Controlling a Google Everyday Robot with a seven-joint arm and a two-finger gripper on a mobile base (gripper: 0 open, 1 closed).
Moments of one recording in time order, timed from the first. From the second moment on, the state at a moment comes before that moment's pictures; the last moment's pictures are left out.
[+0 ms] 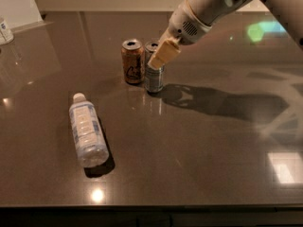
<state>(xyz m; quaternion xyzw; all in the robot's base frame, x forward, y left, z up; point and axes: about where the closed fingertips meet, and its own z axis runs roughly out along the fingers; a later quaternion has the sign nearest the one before) 0.601 -0.030 0.929 -0.58 0.75 0.18 0.26</state>
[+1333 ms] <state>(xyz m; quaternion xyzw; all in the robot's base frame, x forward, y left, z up) 0.606 -0.027 0.920 -0.58 0.75 0.19 0.26</state>
